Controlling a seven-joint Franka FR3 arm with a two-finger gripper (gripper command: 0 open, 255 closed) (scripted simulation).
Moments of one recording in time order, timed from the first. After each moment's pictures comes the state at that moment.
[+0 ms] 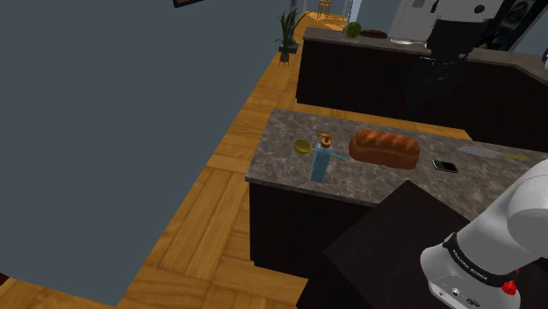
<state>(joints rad) 0.01 -0.80 0.03 -2.42 0.06 1.51 0.15</state>
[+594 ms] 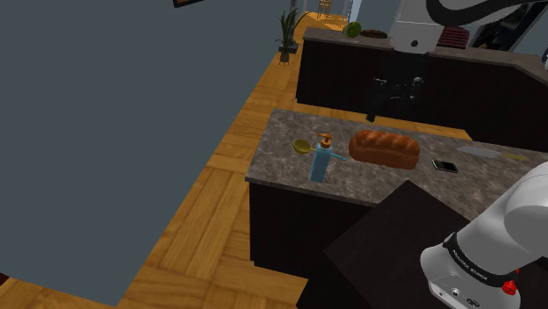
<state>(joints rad) -0.04 -0.61 0.06 -2.47 0.11 1.75 0.29</state>
